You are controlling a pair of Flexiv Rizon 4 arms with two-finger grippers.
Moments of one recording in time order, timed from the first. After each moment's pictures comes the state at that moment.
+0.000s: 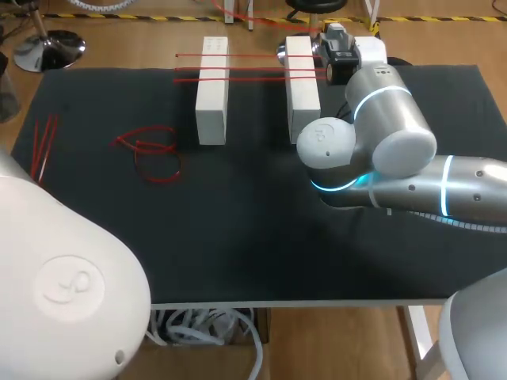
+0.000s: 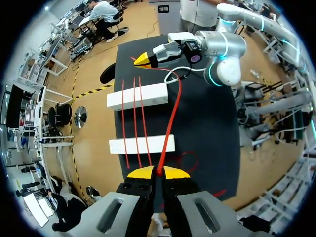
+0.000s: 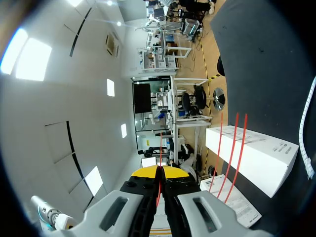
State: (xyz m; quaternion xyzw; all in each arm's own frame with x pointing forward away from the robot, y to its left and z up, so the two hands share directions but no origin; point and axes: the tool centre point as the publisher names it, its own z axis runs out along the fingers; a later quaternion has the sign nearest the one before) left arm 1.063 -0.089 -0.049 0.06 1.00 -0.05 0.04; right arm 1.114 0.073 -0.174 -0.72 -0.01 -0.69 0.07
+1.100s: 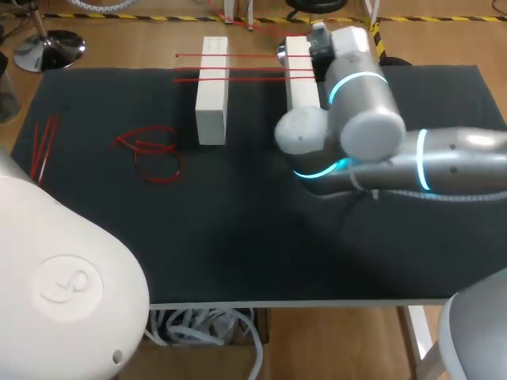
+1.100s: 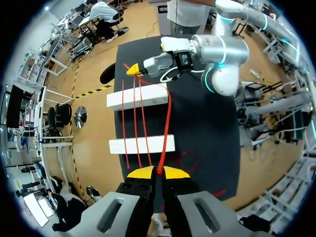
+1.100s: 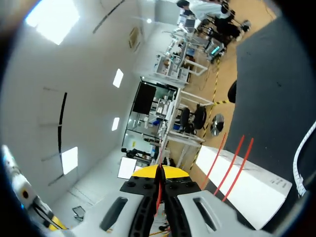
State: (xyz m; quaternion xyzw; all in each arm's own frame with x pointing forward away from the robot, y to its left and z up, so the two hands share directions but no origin) left arm 1.063 -0.089 -0.049 0.06 1.00 -0.05 0.04; right arm 1.145 0.089 -0.191 -0.73 -0.12 -0.67 -0.10
